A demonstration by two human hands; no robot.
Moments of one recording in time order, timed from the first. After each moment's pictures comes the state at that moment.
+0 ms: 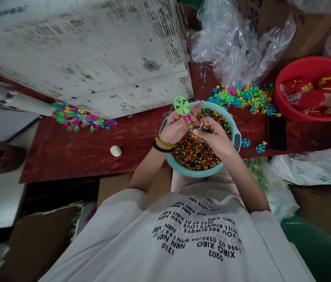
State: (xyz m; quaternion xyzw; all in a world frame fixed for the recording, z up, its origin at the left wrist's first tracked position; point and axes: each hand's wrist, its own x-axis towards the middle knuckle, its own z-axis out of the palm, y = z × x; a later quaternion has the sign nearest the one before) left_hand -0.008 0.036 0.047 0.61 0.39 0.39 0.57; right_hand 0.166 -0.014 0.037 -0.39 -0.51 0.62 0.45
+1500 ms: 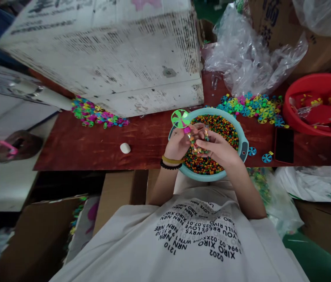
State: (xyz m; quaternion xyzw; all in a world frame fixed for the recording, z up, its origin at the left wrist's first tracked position) left_hand -0.010 -0.011 0.053 0.40 0.35 0.56 0.64; right_hand 0.153 -0.026 0.059 -0.34 -0.45 0.71 0.41
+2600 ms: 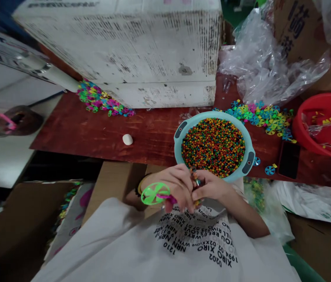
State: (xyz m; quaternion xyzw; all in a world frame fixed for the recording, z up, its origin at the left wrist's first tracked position) left_hand -0.053 -0.088 0.113 0.77 0.12 0.41 0.48; right_hand 0.134 -0.091 0.023 -0.08 -0.44 0.87 0.20
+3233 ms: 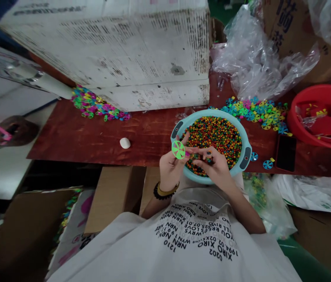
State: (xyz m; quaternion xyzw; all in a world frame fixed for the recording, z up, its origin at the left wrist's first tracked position) left_hand -0.025 -0.090 0.067 0.57 0.47 0.55 0.38; right_hand 0.143 -0.072 0.043 -0.41 -0.54 0.58 0.45
